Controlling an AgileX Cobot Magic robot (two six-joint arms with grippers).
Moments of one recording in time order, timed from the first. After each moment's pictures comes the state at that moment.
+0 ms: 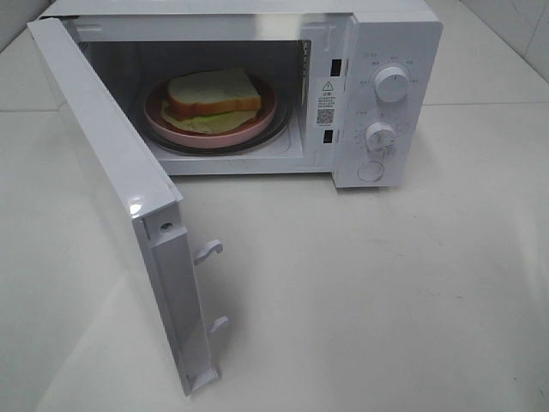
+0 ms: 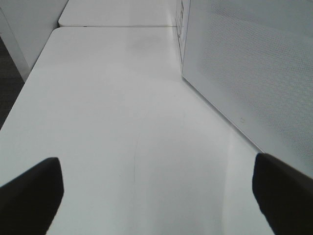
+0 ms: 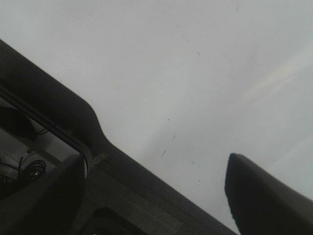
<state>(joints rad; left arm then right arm) 0.04 0.00 -0.49 -0.09 1.04 0.07 0.62 0.81 -0.71 -0.15 1.13 0.01</state>
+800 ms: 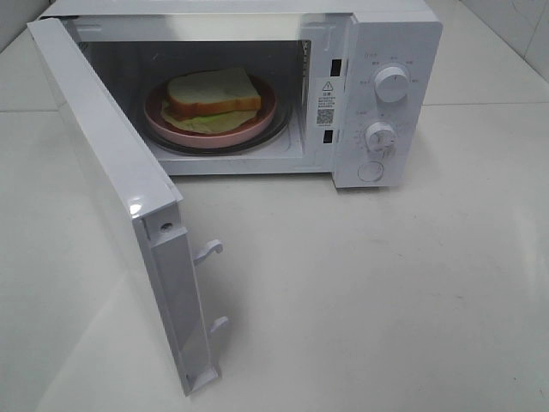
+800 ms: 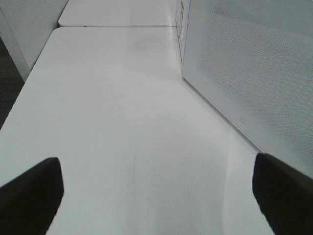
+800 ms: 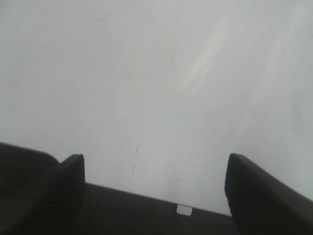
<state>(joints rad) 0.04 0.00 -0.49 -0.09 1.04 0.07 0.28 0.24 -0.55 -0.15 1.14 0.07</state>
